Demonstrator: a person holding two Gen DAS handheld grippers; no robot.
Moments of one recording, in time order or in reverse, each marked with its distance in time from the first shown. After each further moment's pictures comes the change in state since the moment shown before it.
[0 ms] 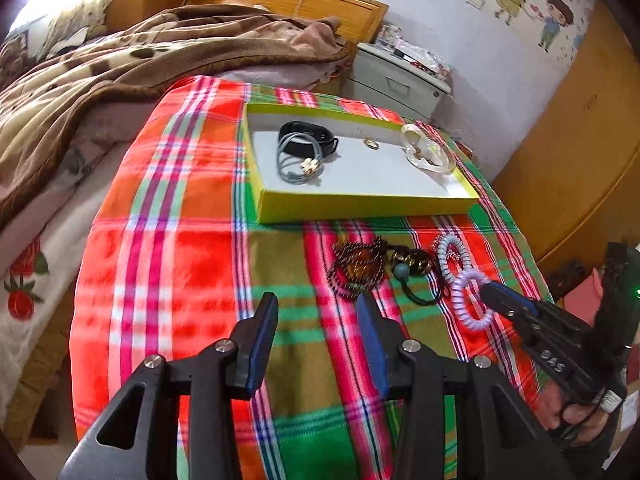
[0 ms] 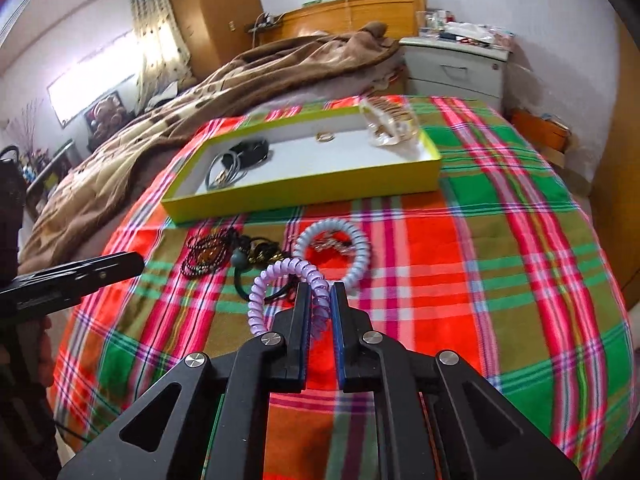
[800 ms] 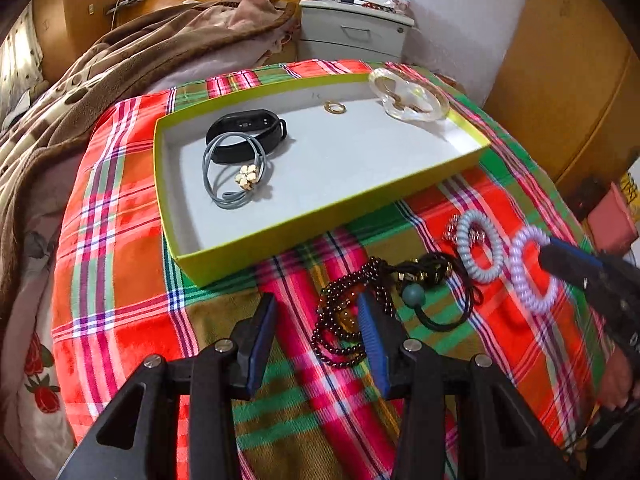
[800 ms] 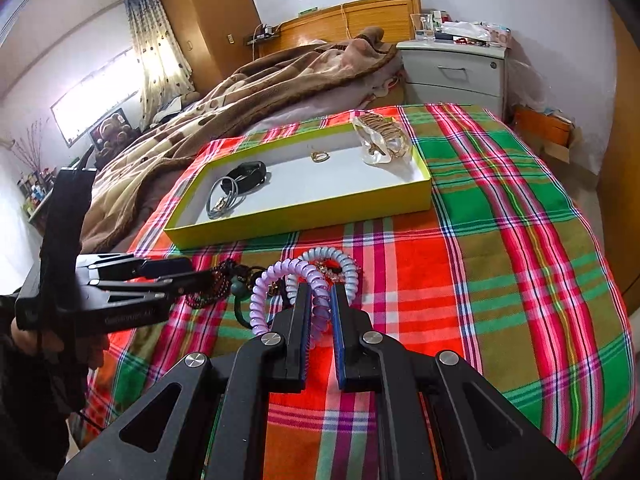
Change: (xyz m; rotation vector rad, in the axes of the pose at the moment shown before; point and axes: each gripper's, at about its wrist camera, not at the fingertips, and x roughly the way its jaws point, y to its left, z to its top) left arm 0.059 -0.036 0.031 0.279 0.142 0.055; right arm -0.001 -0.014 0.017 0.042 -0.021 0.056
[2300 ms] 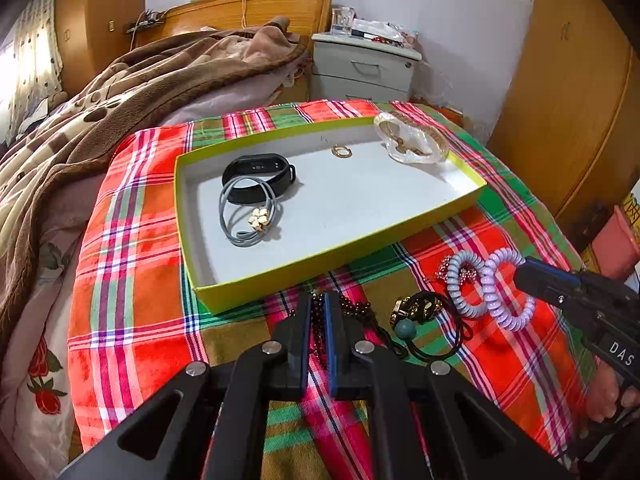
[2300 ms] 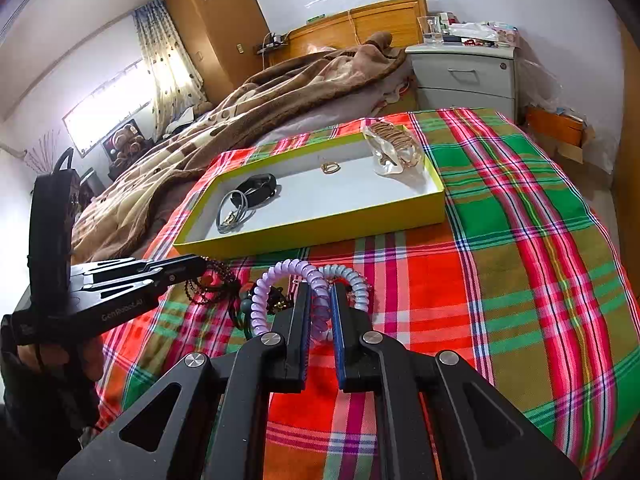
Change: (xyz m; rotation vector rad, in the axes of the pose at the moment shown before) left arm -0.020 -0.001 0.006 -0.049 -0.131 0.022; right arm 0.003 -0.006 0.006 0.013 -0.032 0.063
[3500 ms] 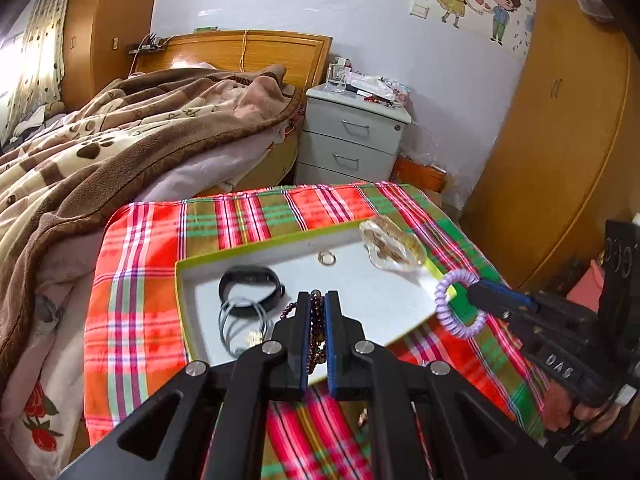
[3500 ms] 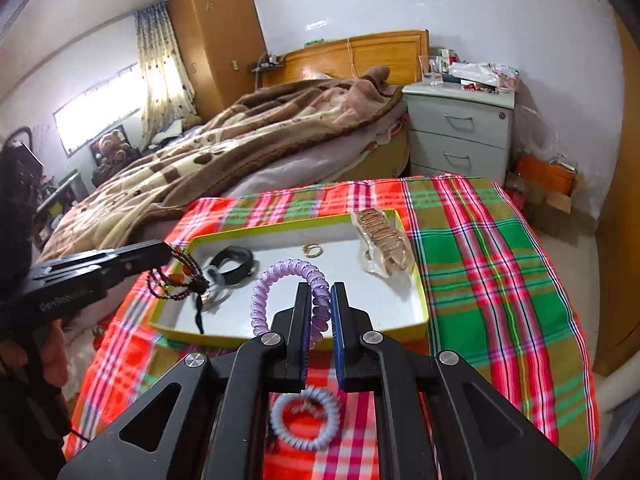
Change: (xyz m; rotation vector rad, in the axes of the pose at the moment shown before) left arm -0.026 0.013 0.076 -0.054 -0.155 -0.093; right arm 0.019 0.003 0.078 -0.073 -0.070 -0.093
